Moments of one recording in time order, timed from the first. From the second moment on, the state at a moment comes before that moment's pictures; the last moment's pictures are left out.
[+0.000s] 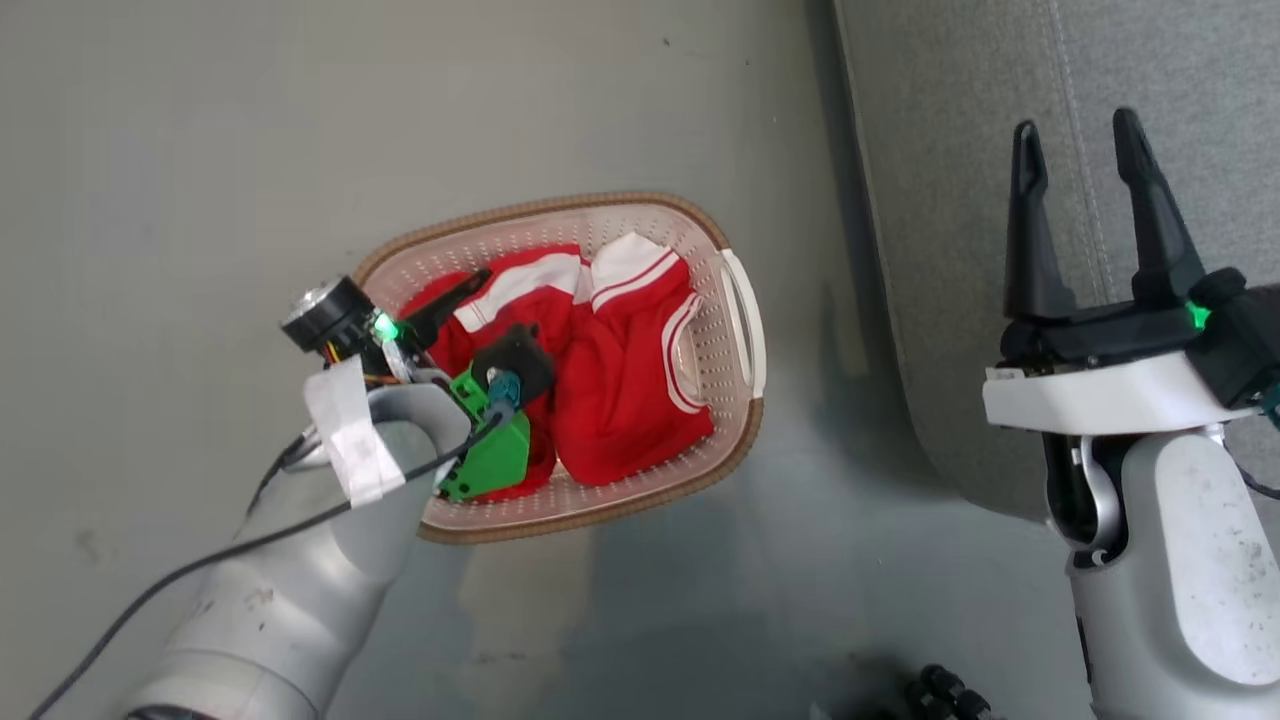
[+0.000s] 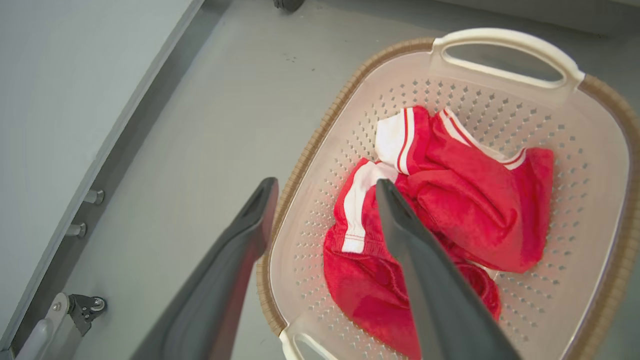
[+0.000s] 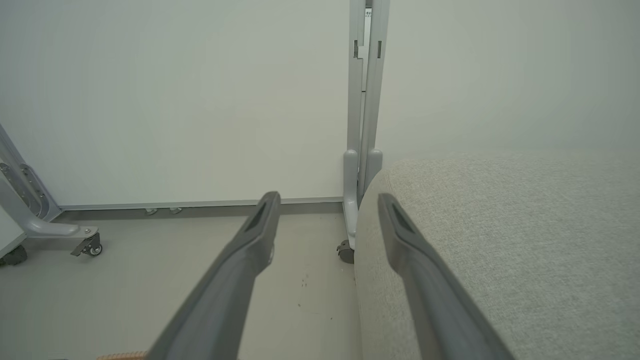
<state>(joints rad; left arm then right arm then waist) -0.81 0.10 -0.62 1.00 0.27 -0.08 -0.23 -0.35 -0.05 -0.01 -0.03 0.11 0.13 -0.26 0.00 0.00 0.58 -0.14</state>
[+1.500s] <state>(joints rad) -1.15 0.20 -0.75 1.28 0.30 0.00 -0.08 -0.51 -0.05 0.08 -0.07 0.25 0.13 -0.26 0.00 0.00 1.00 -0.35</state>
